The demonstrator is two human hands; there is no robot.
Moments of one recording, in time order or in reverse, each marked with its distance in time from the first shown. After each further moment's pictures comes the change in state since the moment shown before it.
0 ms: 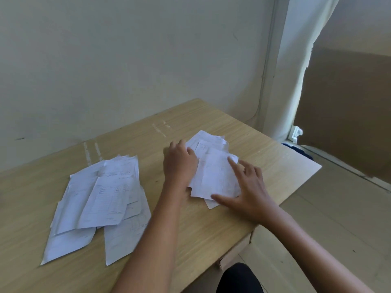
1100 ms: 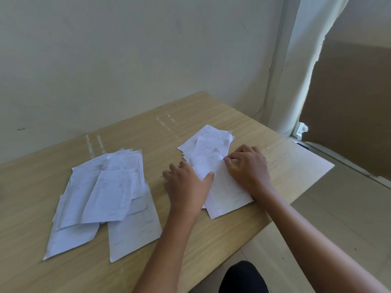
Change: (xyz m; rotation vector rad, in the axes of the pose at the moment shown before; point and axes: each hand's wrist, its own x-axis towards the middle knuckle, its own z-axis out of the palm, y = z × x) left_hand -0.067 -0.008 -0.004 0.225 -0.053 -0.142; right_hand 0.065 -0.009 0.015 0.003 0.231 0.042
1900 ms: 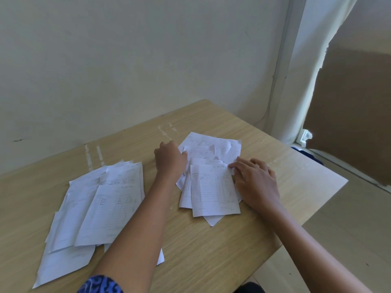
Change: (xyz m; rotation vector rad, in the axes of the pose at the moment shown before) left_hand 0.144 -0.015 0.004 -0.067 0.029 0.064; right_hand 0.003 0.002 0.001 -0.155 -0.126 0.044
